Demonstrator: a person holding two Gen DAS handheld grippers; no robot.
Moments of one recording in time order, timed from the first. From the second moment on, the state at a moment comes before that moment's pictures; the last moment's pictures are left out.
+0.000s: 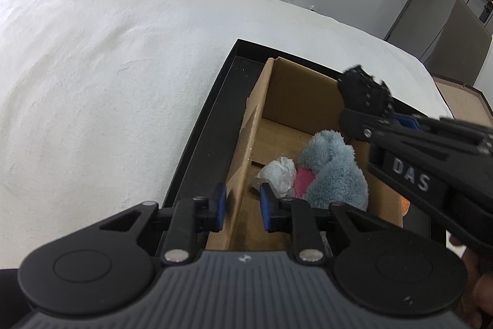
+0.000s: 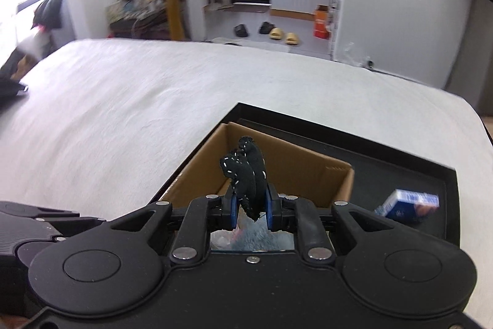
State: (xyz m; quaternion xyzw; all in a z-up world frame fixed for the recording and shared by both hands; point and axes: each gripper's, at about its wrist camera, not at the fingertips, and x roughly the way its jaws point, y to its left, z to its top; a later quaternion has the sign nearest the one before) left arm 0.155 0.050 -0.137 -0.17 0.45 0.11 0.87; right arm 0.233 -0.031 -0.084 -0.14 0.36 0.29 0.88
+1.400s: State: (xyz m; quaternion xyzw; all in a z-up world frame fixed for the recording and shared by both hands) left arm 0.149 0.022 -0.124 -0.09 0.44 0.13 0.89; right arm 0.237 -0.144 -0.096 -0.05 0.37 0.21 0.90
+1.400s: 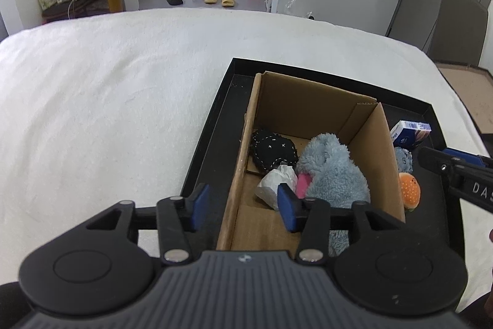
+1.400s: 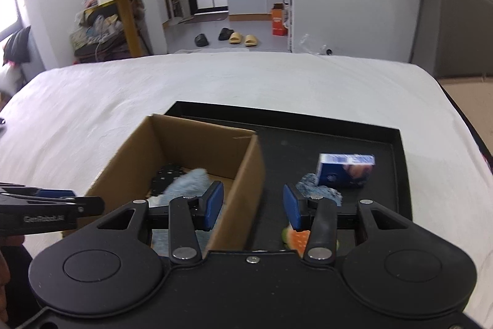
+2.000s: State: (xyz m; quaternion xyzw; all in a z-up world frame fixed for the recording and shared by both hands) left arm 0.167 -0.003 -0.134 -0.01 0.45 0.17 0.88; right arm 0.256 -0.183 -0.159 0.02 0.40 0.15 0.91
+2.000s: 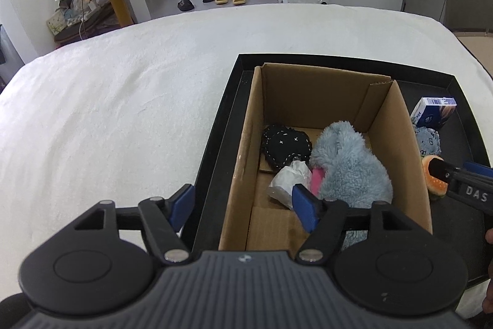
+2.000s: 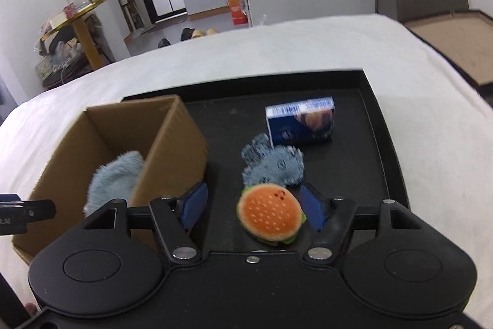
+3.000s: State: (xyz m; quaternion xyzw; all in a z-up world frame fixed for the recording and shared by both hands) left arm 0.165 -0.016 -0.124 0.01 0.48 0.19 0.86; right arm 0.257 -0.210 -0.170 0.05 0.43 0.11 0.89
